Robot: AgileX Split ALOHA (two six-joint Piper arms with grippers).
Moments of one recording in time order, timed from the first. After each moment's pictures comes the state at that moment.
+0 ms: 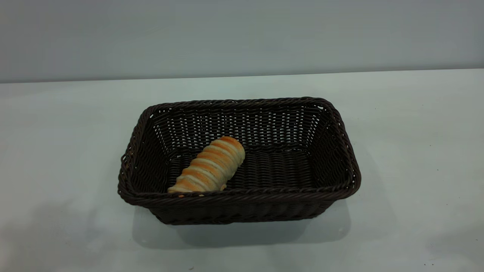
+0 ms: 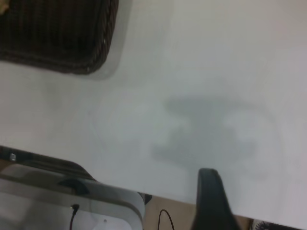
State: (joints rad) left arm -0.30 1.08 -1.02 0.13 0.65 -0.02; right arm 0.19 1.07 -1.11 0.04 1.24 -0.05
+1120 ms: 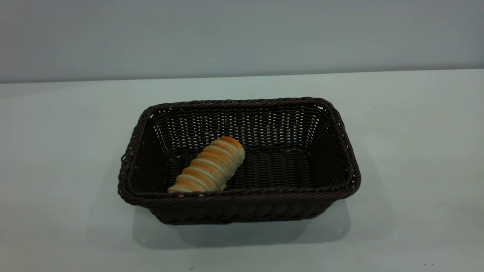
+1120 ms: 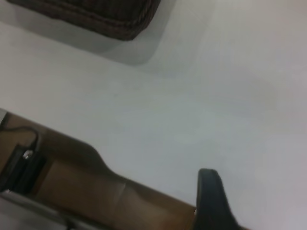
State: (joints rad) left arm -0.28 0.31 -0.62 0.10 1.06 -0.03; right arm 0.19 0.35 -0.58 0.13 1.13 -0.21
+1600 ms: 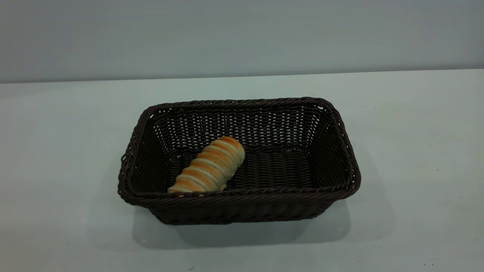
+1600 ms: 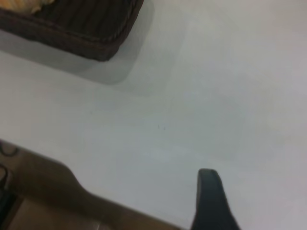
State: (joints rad) left arm -0.28 0.18 -0.60 0.10 1.16 -0.05; right arm 0.19 0.12 -0.49 0.07 1.13 -0.19
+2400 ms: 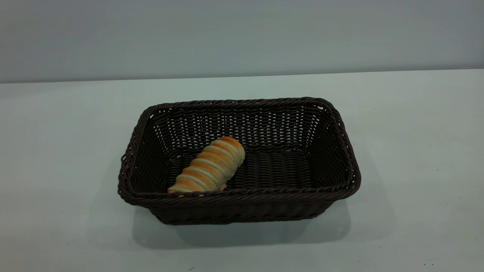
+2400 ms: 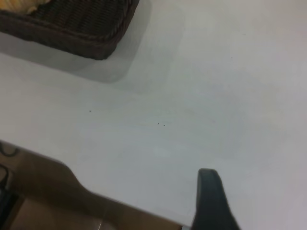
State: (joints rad) left arm -0.28 0.18 -0.49 0.09 1.14 -0.05; right arm 0.19 0.12 -0.48 0.07 1.13 -0.18
